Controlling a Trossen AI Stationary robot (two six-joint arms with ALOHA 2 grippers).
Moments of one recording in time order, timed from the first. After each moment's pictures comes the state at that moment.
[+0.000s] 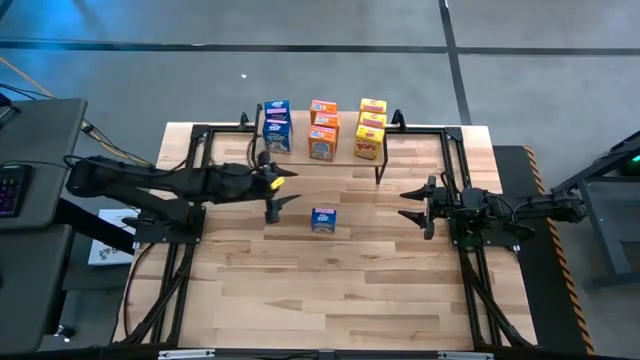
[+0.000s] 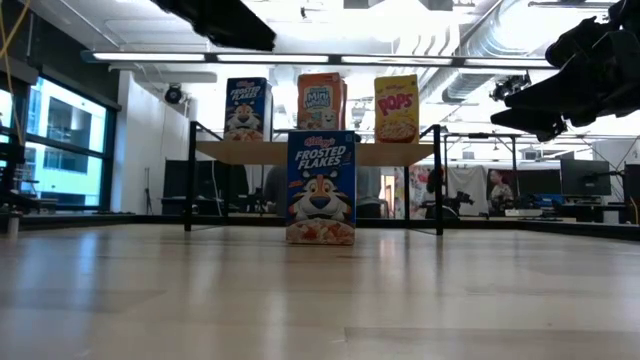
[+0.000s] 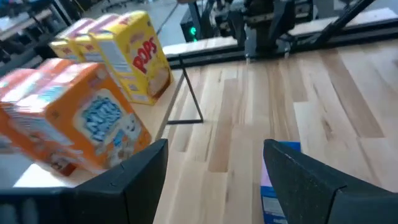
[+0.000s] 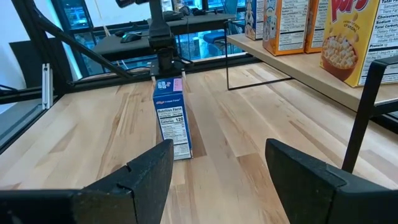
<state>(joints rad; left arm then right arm) -0.04 1.10 0.82 -0.09 -0.31 0.18 0.08 0.11 0.05 -0.06 0.23 0.13</state>
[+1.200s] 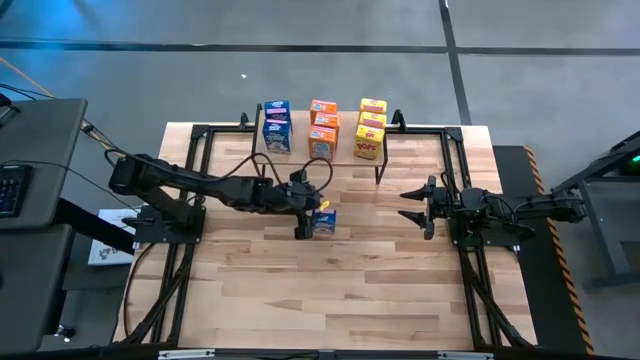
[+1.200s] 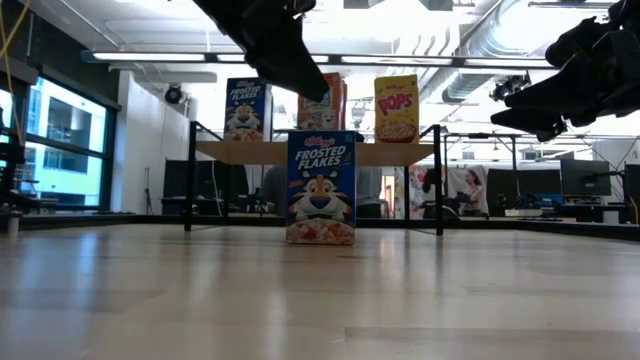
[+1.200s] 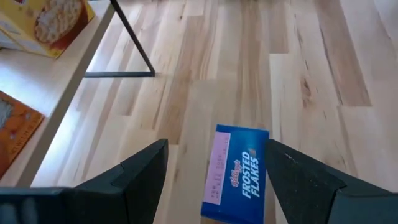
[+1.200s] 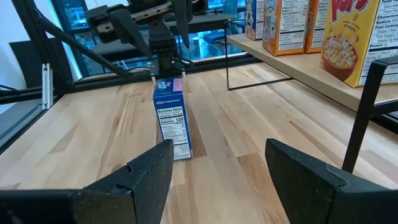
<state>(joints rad) -0.07 1.55 1.11 -0.26 -0.27 0.01 0.08 0.11 0.05 -0.06 0.23 0.13</state>
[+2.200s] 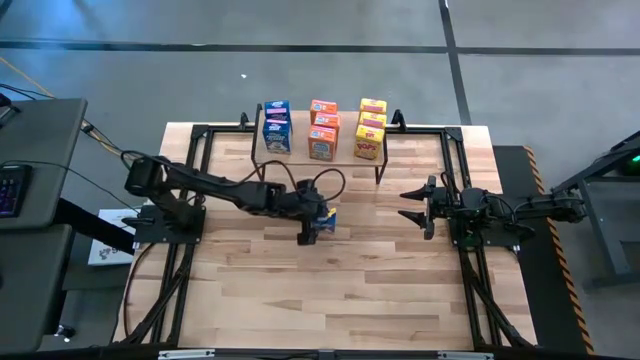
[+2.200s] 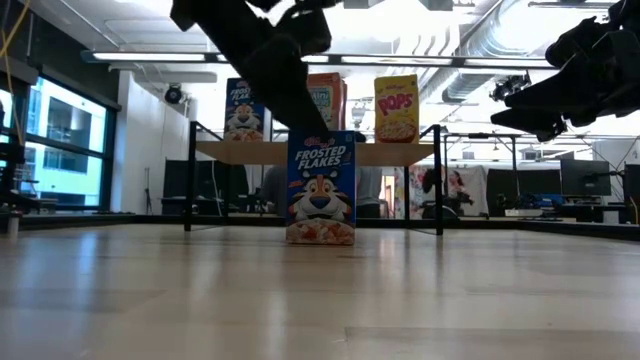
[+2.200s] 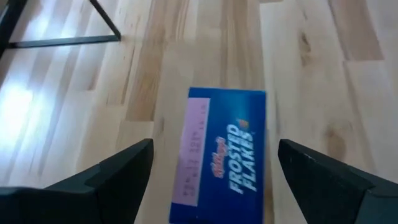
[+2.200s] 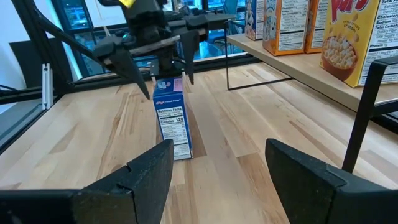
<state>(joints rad) -0.06 1.67 1.11 -0.26 -0.19 0.04 0.08 0.11 0.05 -0.06 0.23 0.13</state>
